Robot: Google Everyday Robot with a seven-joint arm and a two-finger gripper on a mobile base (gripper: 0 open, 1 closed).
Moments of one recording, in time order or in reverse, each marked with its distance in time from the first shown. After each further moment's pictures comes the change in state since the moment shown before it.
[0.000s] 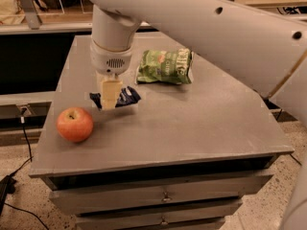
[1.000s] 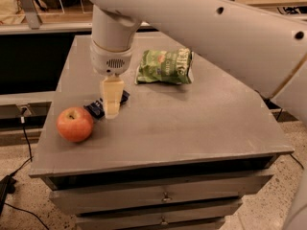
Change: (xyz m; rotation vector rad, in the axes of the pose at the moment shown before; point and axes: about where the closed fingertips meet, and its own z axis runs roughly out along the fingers) arm -0.002 0.001 0.000 0.004 0.000 -0.004
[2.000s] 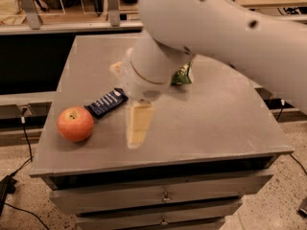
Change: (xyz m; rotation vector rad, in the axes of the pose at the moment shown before) arm 0.018 0.068 -0.026 0.192 -0.134 -0.014
